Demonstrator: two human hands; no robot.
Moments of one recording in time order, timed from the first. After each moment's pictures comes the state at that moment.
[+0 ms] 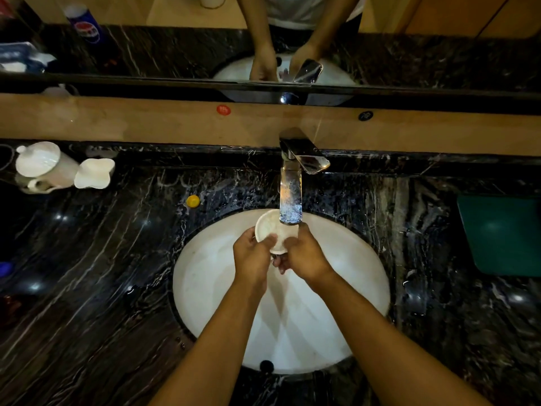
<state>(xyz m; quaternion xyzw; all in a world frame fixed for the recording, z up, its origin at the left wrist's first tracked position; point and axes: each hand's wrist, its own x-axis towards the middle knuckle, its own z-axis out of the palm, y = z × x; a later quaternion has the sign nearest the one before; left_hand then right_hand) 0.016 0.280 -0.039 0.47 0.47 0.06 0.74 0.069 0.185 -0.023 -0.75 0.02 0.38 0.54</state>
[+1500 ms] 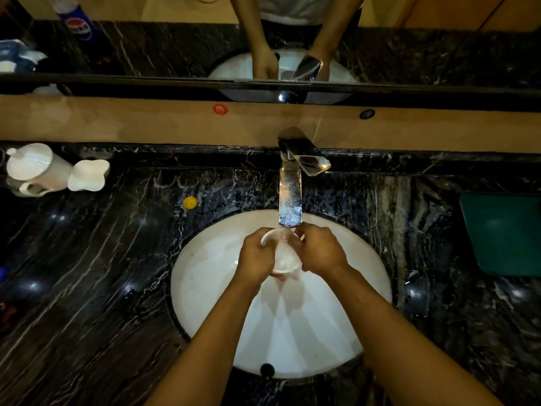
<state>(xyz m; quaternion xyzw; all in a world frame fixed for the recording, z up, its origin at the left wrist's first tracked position) 0.022 0.287 -0.032 0.63 0.40 -0.07 0.66 0.100 0.166 -0.025 -0.92 -0.14 0.28 0.24</state>
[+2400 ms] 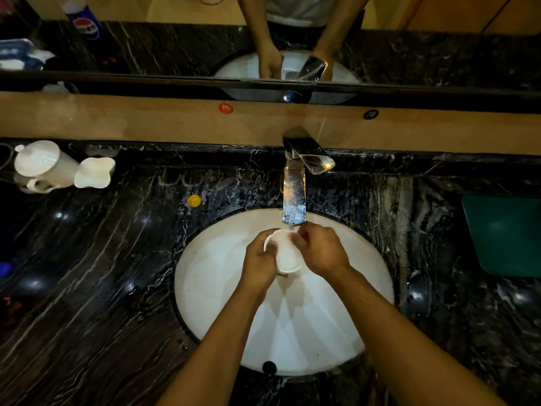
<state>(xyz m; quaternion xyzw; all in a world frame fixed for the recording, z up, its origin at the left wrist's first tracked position) 0.007 0.277 -0.035 0.61 0.40 -0.02 0.69 0.097 0.167 -0.039 -0.93 -0.14 0.26 0.24</state>
